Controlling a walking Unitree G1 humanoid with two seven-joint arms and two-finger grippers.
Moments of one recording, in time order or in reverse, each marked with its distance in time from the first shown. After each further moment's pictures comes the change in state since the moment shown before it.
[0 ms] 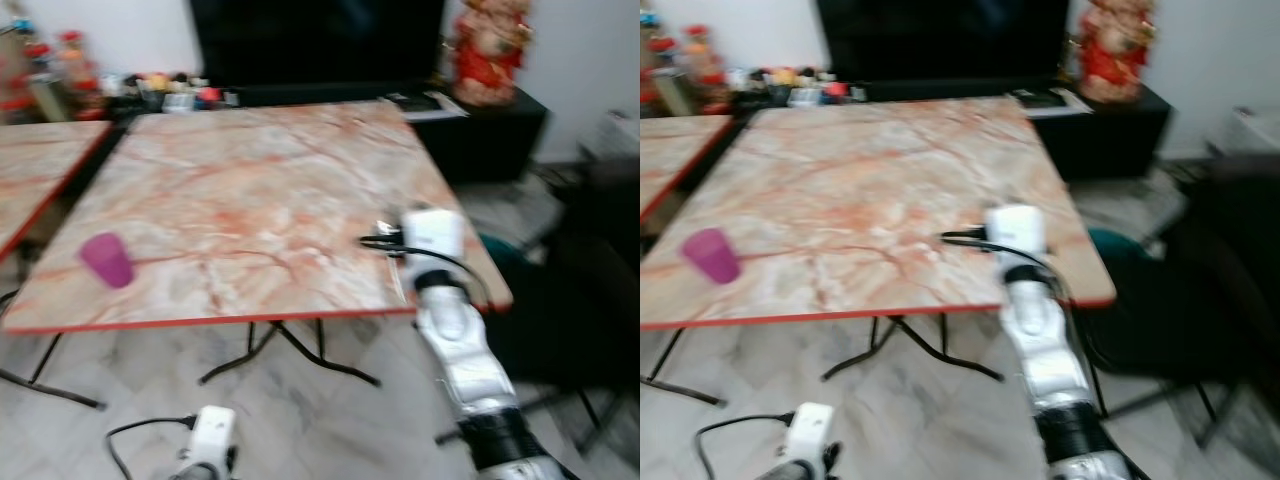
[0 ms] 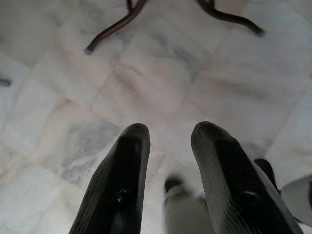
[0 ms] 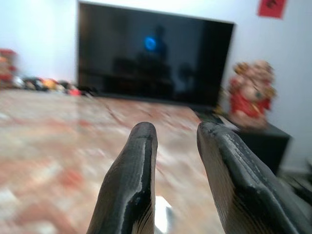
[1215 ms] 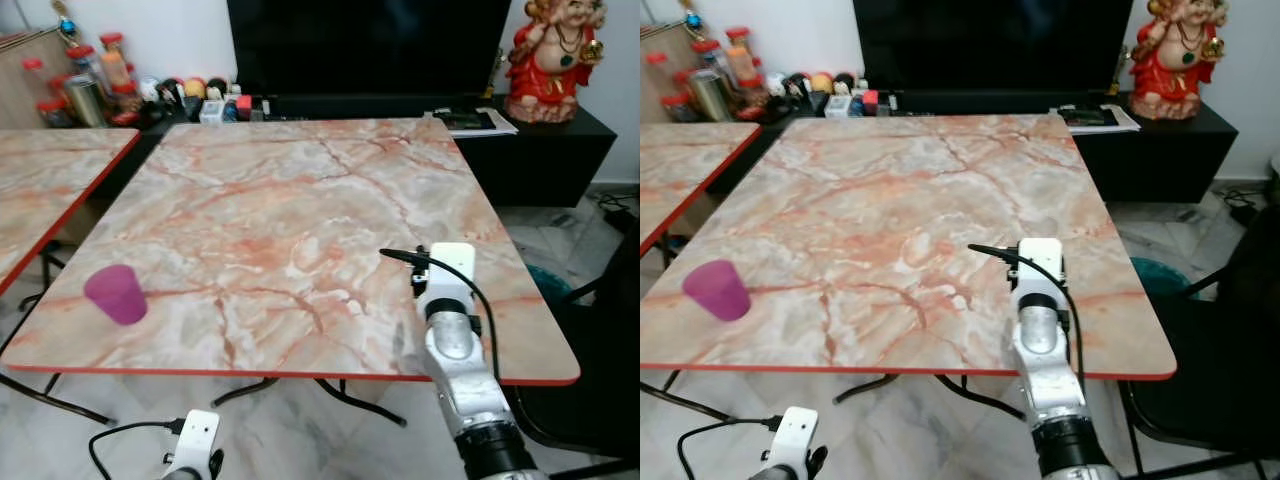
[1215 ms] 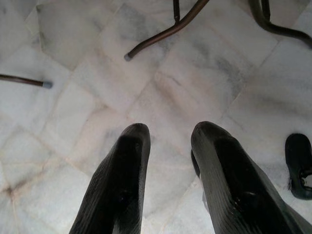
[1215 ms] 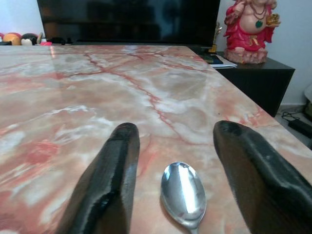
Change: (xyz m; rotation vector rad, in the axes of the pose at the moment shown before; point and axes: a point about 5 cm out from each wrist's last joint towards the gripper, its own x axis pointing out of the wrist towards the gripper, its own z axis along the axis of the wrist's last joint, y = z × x) left arm -0.005 0.025 -0.007 0.020 0.017 0.028; right arm -0.018 -0.011 -0.055 0.014 0.284 -0.182
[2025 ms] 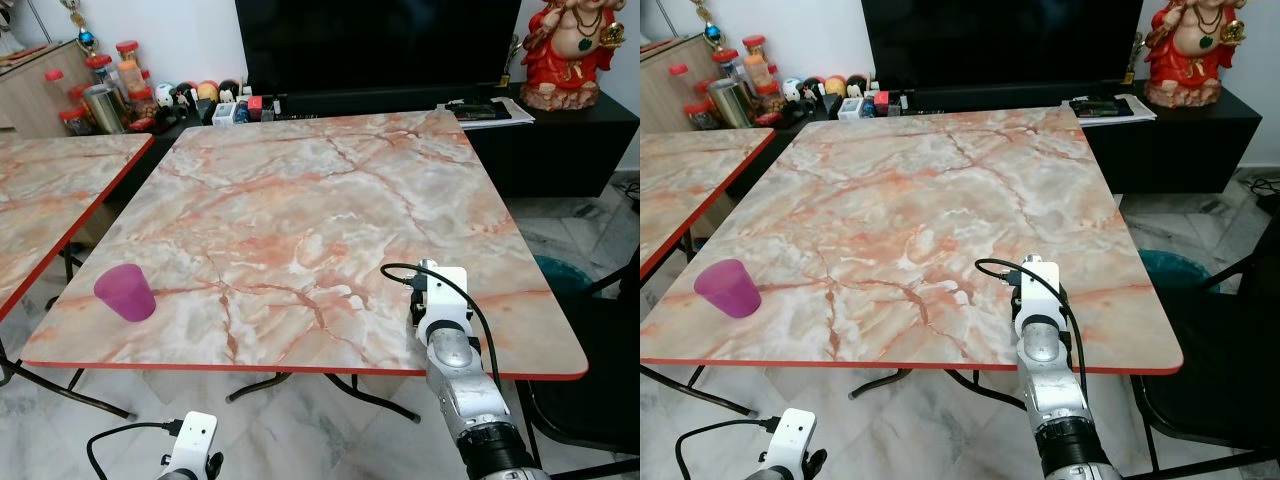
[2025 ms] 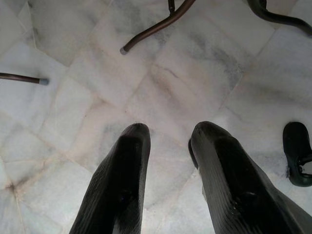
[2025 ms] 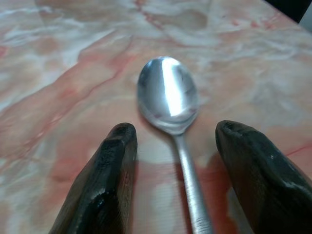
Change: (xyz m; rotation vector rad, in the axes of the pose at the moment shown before) left arm 0.000 0.002 0.002 0.012 0.001 -0.041; right arm -0.001 -0.006 -0.038 -0.027 0.261 0.008
